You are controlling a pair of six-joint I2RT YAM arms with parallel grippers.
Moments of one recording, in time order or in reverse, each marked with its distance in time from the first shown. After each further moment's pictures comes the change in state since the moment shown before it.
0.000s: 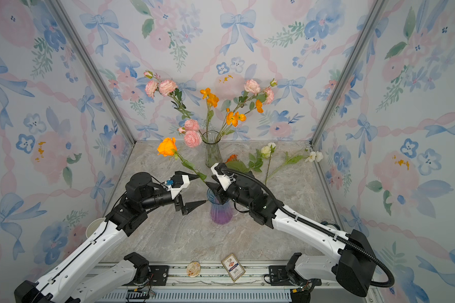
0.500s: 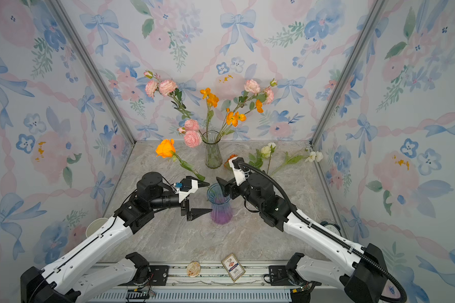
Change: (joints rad) left arm -0.110 0.072 0.011 0.000 0.067 -0.027; right arm -0.122 -0.135 -0.045 -0.097 0.183 0.094
